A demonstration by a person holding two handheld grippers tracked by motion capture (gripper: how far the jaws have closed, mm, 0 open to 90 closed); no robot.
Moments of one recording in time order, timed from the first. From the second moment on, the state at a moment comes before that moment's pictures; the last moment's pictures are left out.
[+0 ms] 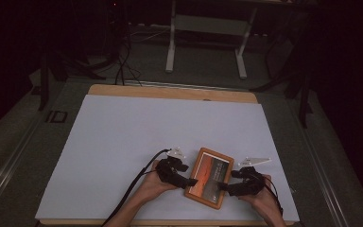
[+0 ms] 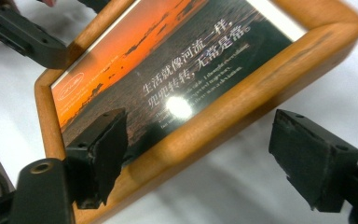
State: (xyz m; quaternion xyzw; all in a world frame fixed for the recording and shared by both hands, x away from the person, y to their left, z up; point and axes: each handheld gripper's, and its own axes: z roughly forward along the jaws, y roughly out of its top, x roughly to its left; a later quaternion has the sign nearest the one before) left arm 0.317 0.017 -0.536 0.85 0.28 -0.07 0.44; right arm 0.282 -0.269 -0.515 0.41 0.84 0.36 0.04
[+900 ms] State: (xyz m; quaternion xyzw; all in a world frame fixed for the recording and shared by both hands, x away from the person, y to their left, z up) left arm 0.308 0.043 -0.521 0.84 0.29 -0.10 0.45; right arm 0.287 -0.269 -0.501 0.41 0.80 0.43 -0.03
